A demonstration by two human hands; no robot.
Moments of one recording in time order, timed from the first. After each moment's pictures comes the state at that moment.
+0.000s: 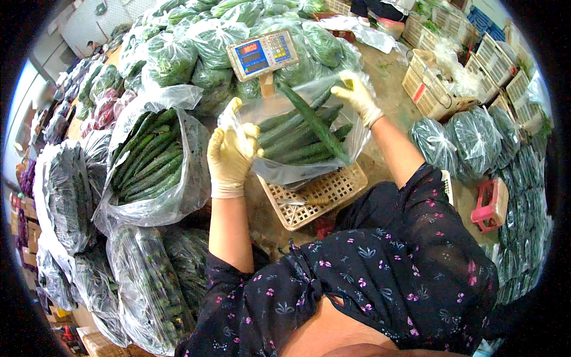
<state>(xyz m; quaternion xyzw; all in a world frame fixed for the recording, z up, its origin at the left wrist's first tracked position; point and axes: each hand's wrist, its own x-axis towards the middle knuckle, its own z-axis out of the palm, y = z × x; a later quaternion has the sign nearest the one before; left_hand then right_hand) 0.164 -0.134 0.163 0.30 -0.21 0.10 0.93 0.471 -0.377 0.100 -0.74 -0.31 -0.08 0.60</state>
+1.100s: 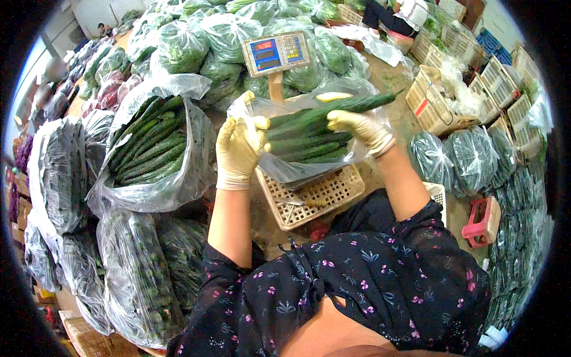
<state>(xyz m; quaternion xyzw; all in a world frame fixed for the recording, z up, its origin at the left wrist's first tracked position) 0.152 -0.139 0.157 0.28 -0.15 0.13 0.94 0.324 -0.372 0.201 -0.60 -0.31 0.31 0.68</state>
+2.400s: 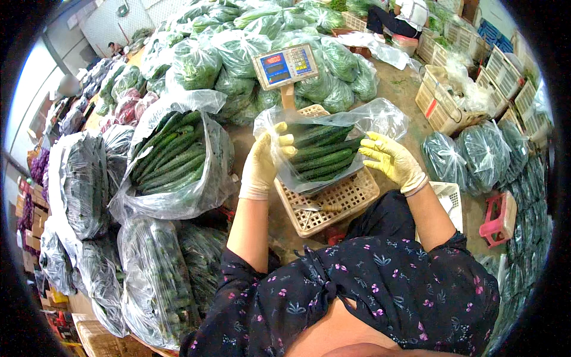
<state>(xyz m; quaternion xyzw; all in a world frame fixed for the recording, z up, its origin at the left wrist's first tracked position) 0.158 -0.146 0.129 0.33 -0.06 0.12 0.93 0.288 -0.467 0.167 -0.49 -0.14 0.37 0.78</state>
